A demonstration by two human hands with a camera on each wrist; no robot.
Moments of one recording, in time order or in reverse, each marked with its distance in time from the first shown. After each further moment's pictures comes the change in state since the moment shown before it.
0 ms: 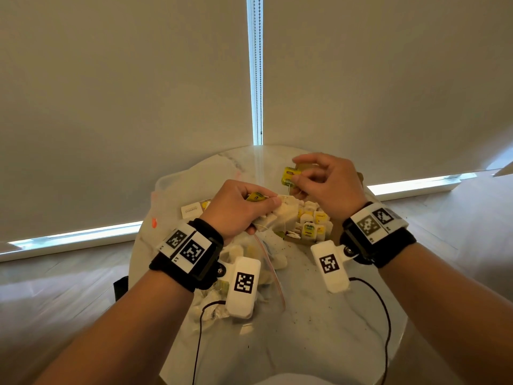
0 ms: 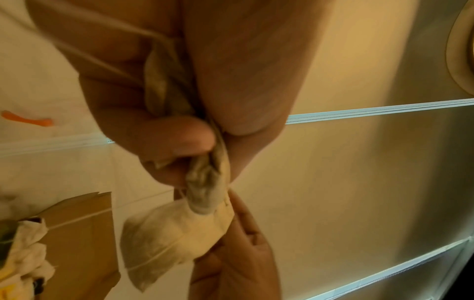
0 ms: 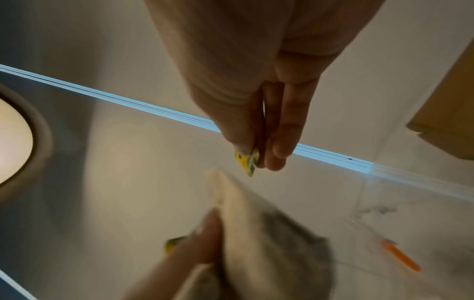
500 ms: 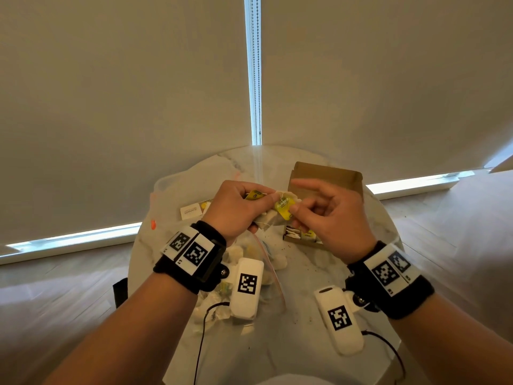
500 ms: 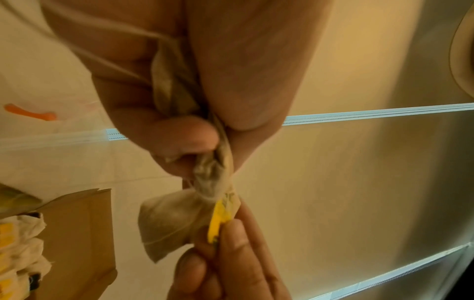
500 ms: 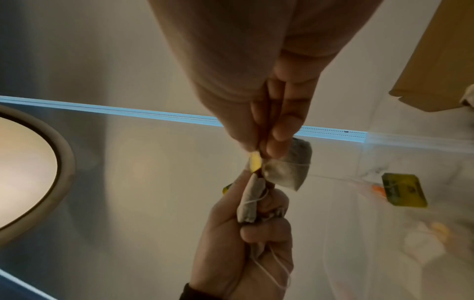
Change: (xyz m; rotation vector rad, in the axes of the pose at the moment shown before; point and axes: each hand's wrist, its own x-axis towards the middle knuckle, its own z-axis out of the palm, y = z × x) left_hand 0.002 -0.004 0.004 -0.066 0.058 0.024; right_hand -0.052 0.002 0.010 0.132 -0.018 -0.055
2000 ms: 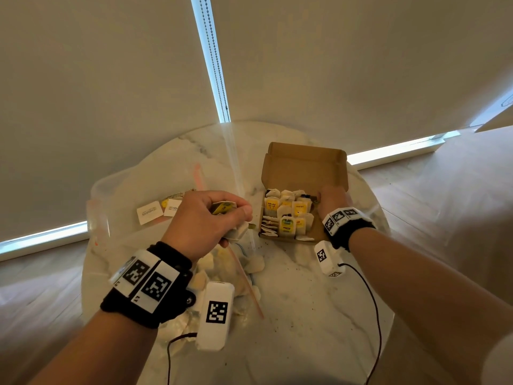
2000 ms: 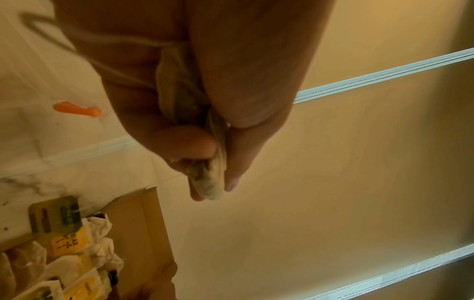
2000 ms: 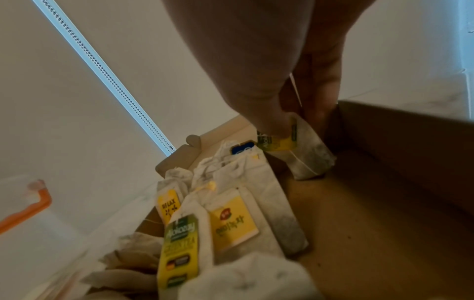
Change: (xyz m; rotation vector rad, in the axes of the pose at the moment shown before) left_hand 0.053 -0.033 0.021 0.103 -0.040 -0.070; right_hand 0.090 0.219 -0.077 -1.111 -0.071 0.701
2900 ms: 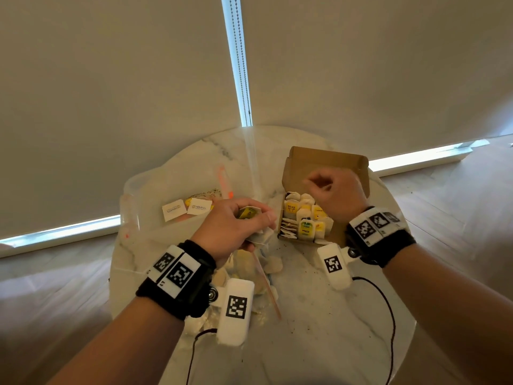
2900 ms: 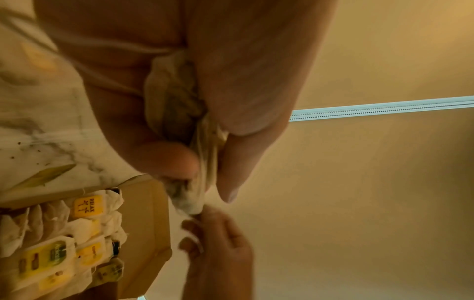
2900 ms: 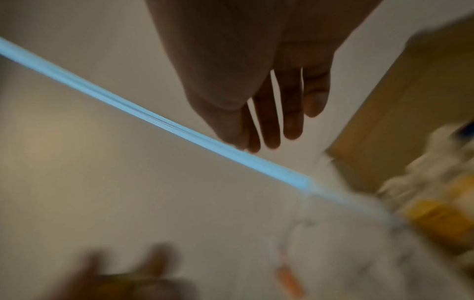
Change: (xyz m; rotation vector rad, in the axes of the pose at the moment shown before) left_hand -0.006 -0.008 -0.003 -0.155 -0.074 -0.181; right_hand -0.070 -0.057 -0.069 0.591 0.164 -0.525
